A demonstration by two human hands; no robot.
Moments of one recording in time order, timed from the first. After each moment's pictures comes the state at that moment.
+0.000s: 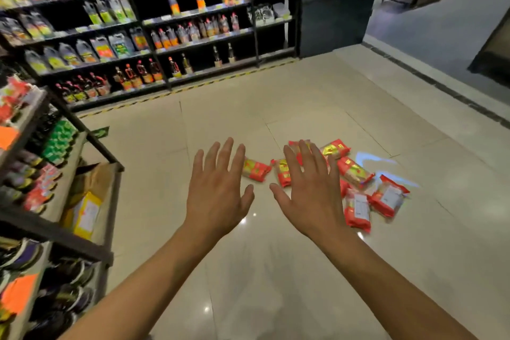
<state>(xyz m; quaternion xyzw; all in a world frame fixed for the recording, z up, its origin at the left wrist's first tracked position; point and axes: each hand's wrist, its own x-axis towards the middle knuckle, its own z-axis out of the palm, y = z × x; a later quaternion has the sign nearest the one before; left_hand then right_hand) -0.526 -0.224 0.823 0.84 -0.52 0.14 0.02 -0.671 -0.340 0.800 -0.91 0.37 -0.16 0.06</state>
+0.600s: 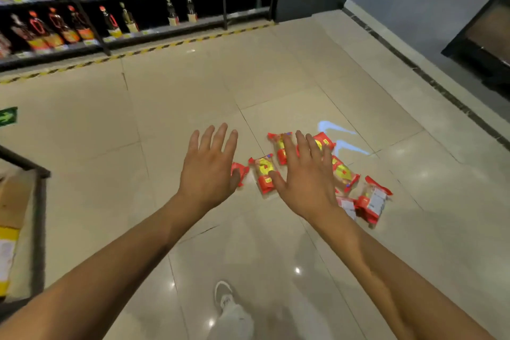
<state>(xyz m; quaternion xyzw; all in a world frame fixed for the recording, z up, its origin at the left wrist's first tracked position) -0.215 -0.495 0.731 0.81 -0.59 0.02 -0.01 -0.397 -0.593 0.727 -0.91 0.42 -0.02 0.02</state>
